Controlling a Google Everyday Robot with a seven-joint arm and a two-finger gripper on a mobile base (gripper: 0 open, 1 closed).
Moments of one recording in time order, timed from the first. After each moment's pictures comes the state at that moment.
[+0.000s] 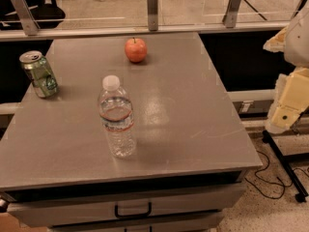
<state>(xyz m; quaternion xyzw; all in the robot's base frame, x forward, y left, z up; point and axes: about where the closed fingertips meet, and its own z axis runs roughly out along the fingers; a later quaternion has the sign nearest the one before) 0.438 -0.217 0.976 -0.60 0.78 -0.03 0.16</state>
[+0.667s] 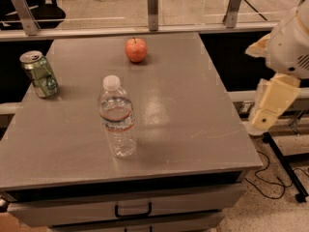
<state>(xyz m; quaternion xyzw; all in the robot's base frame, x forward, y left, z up) 0.447 -0.191 0.962 -0.61 0.77 0.00 0.19</state>
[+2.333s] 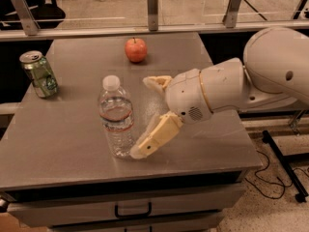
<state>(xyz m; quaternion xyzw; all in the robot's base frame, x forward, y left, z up) 0.438 0.028 0.905 -0.59 0.63 0.31 0.40</state>
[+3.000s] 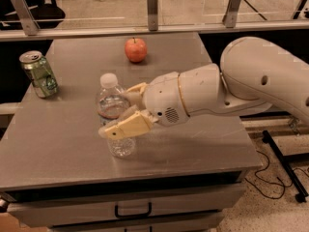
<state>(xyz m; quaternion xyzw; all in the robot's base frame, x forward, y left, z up) 0.433 0.074 0.910 -0.56 0.63 0.37 0.41</state>
